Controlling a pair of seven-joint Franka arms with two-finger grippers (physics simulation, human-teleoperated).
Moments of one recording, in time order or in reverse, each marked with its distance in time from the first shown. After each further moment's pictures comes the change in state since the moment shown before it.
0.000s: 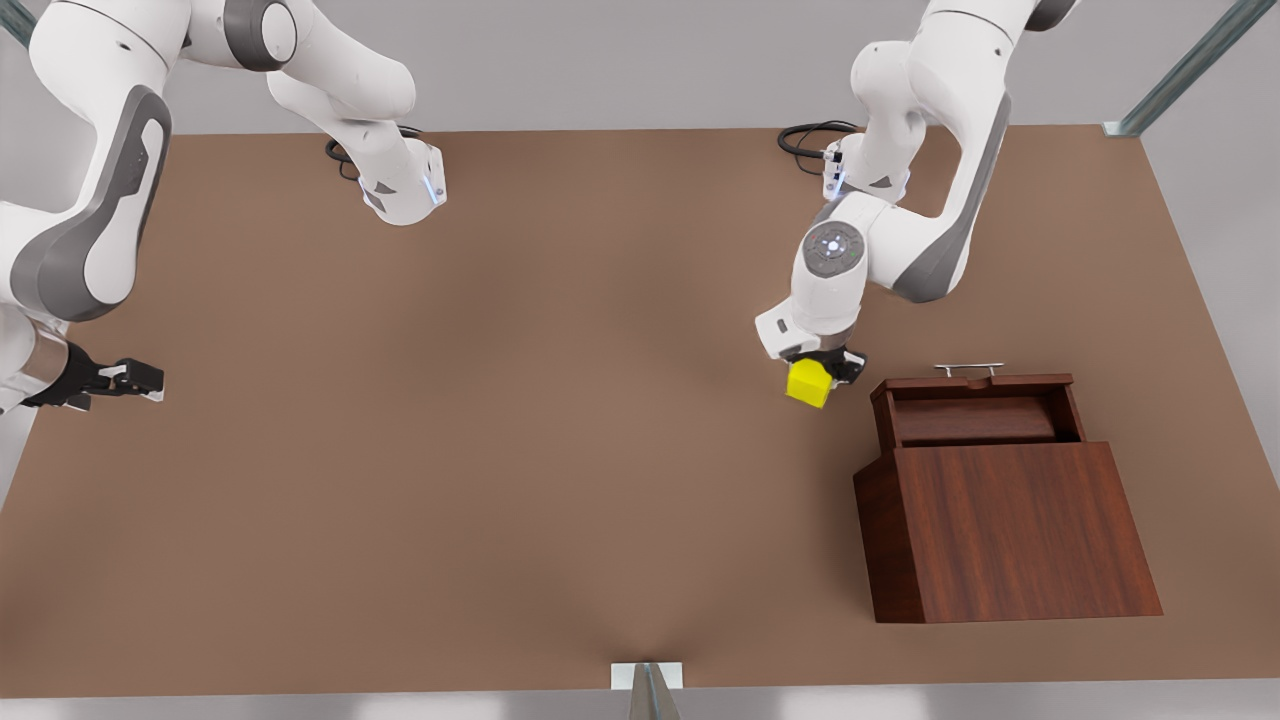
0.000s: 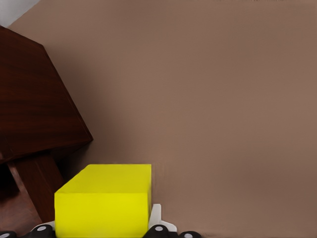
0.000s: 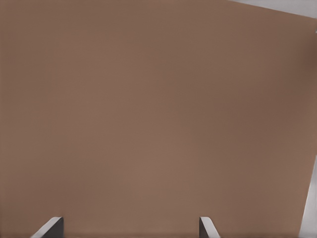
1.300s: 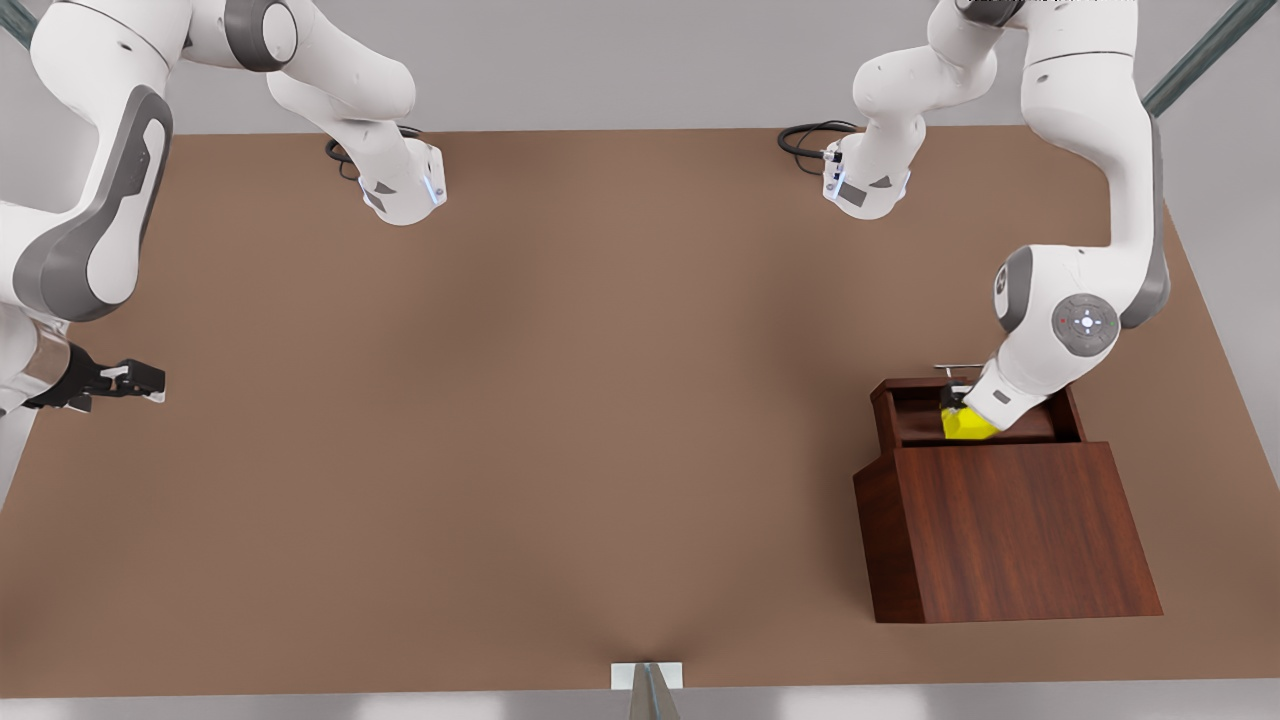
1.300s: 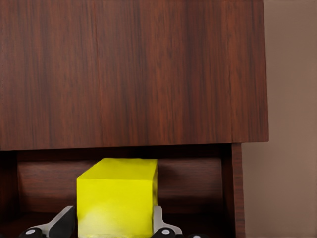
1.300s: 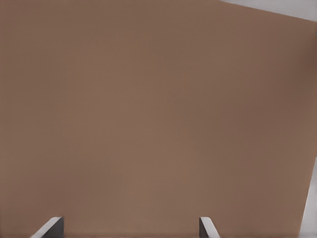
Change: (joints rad) left arm 0.396 0.051 0.049 0.021 -0.087 0.000 0.031; right arm 0.003 0.001 0.003 0.003 -0.002 0.003 0.000
